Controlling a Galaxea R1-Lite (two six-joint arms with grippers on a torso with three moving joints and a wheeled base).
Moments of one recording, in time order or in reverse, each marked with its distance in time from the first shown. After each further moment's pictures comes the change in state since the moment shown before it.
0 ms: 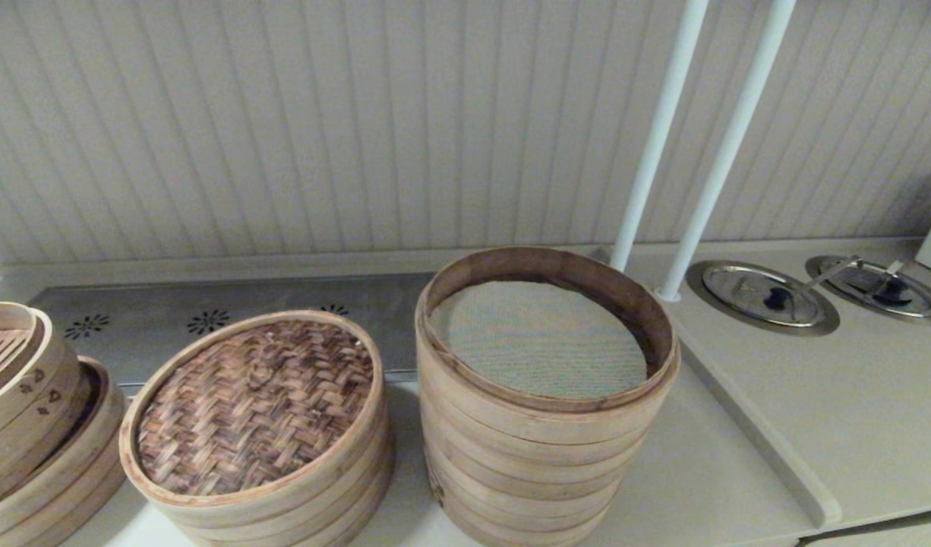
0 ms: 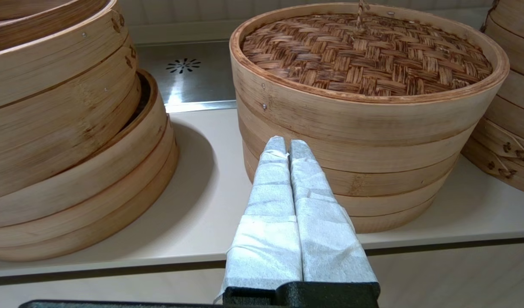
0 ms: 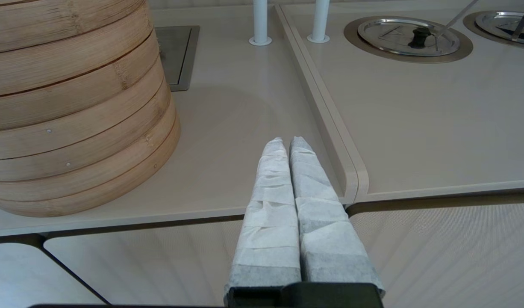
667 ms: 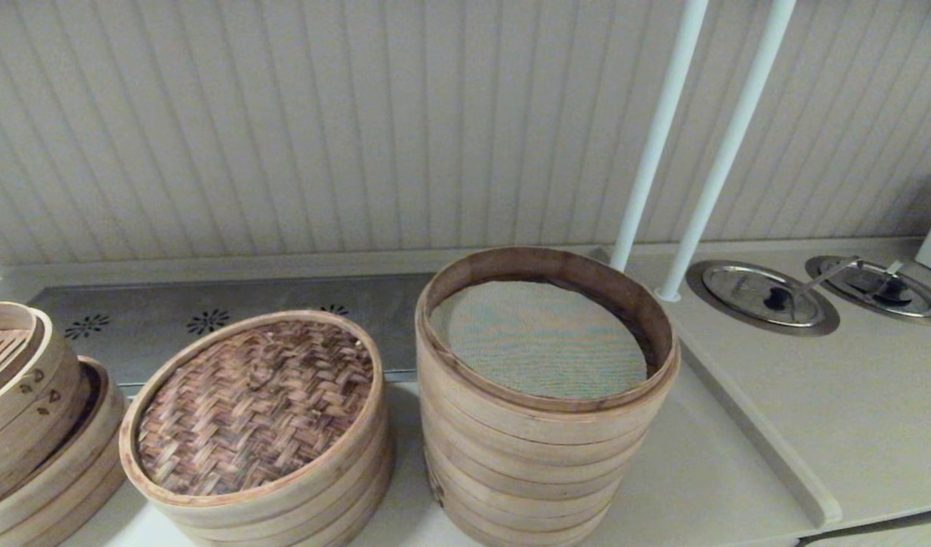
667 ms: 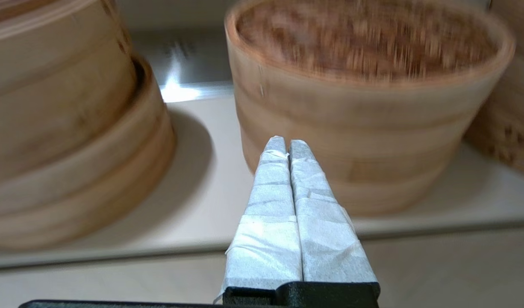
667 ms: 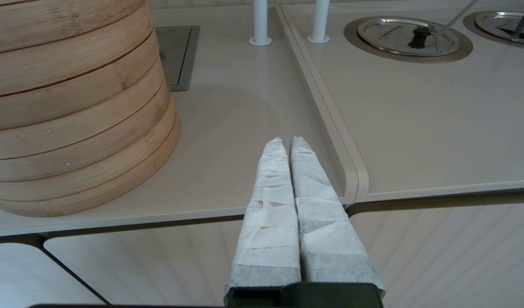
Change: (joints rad) left arm 0.000 0.035 -0.047 0.069 -0.007 0.003; right arm 0.000 0.000 0.000 0.000 0.000 0.000
